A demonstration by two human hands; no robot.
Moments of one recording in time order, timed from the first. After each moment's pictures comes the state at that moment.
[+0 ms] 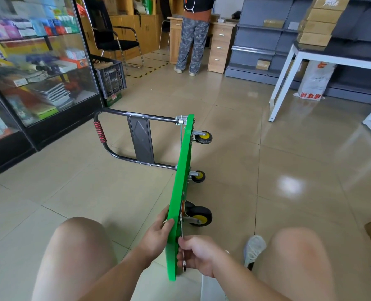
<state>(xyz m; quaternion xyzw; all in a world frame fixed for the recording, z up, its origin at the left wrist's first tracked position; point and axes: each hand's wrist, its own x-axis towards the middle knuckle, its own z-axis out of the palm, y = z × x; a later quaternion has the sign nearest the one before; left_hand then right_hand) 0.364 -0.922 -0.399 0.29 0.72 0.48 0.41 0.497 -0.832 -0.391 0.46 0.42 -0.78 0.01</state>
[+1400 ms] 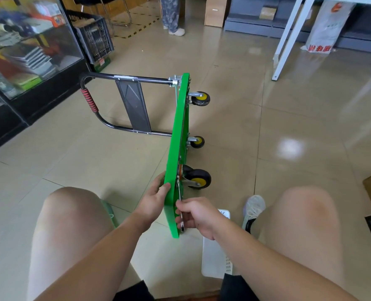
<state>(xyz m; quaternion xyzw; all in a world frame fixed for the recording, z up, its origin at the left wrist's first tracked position) 0.366 -0.920 -0.407 0.24 0.70 0.52 0.44 0.510 -0.838 -0.381 0.44 0.45 -0.78 -0.03</state>
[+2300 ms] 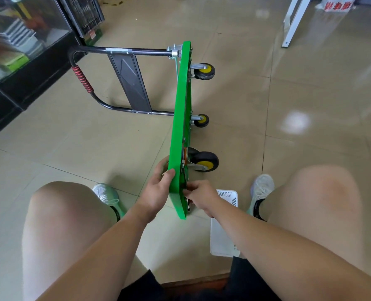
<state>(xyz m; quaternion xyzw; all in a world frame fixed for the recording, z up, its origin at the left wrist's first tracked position) 0.366 -0.921 -0.409 0.25 0.69 0.52 0.43 0.483 -0.818 -0.459 0.49 0.59 -0.64 0.00</state>
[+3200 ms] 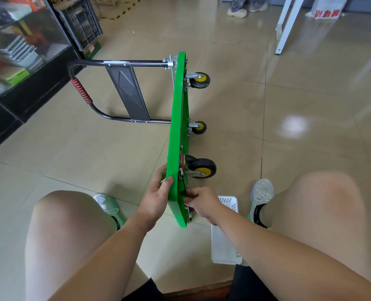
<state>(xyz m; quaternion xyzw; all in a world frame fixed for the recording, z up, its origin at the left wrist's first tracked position) 0.372 -0.920 -0.398 0.23 0.70 0.51 0.43 0.493 -0.815 -0.460 0.47 0.59 -0.65 -0.01</state>
